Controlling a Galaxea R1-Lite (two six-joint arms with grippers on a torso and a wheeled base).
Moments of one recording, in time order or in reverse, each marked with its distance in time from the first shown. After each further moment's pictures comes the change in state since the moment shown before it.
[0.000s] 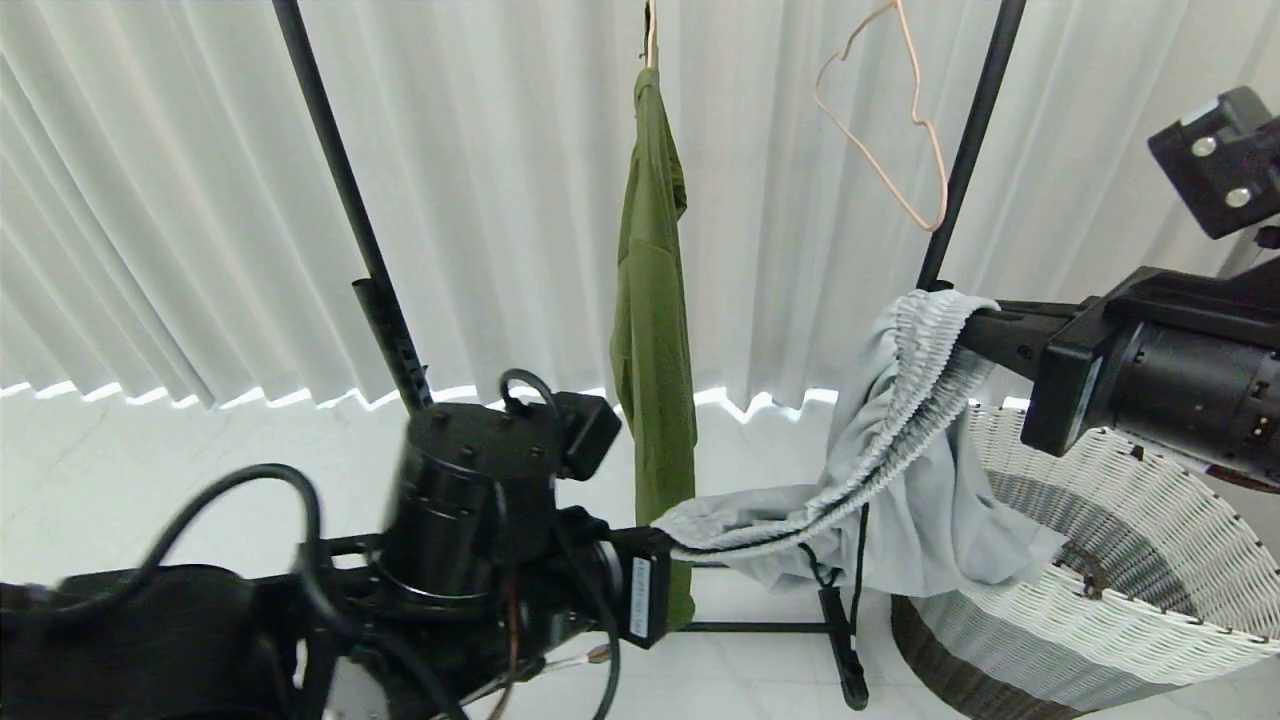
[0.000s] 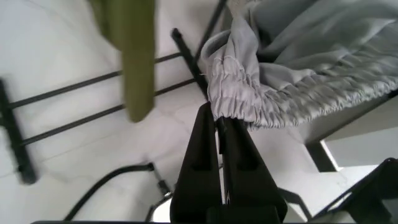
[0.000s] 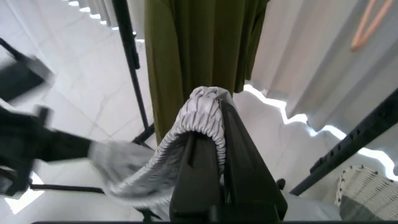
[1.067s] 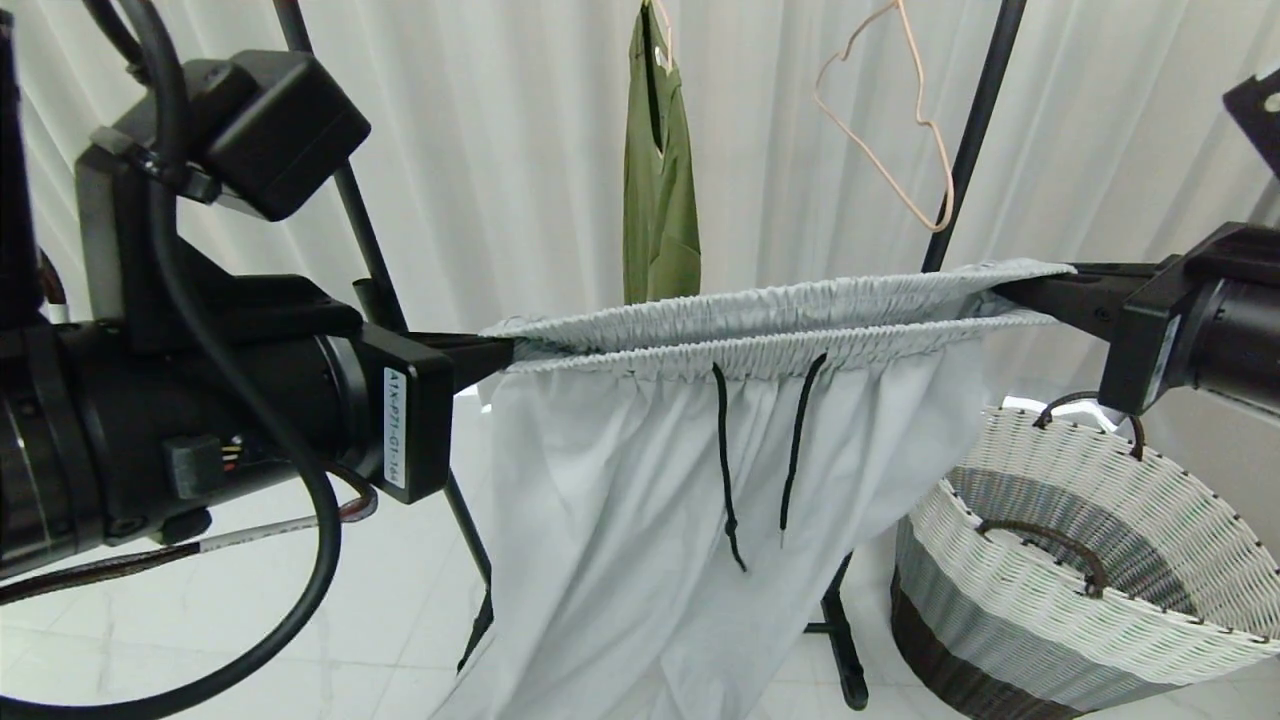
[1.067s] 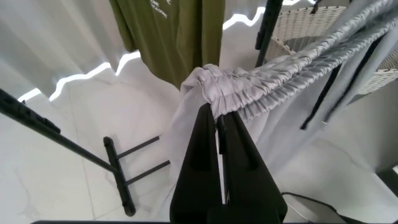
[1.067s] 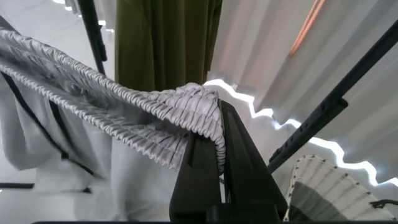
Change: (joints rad) left arm 0.030 -0.323 -0.367 0.515 0.165 0.325; right arm -0.117 -0.061 -0.082 0.157 0.004 -0.094
